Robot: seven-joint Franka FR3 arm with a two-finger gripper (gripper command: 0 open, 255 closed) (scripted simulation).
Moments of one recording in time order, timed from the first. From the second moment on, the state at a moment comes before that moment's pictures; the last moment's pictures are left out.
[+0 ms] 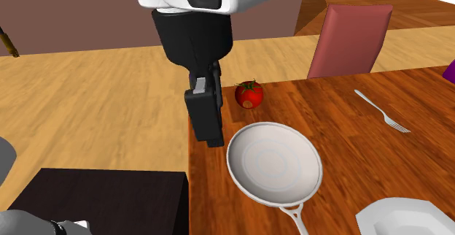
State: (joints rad) arm 0.10 -0.60 0.22 -2.37 0.08 1.89 0.18
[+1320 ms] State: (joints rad) arm 0.17 -0.04 0.56 -2.09 -0.04 2.19 0.62
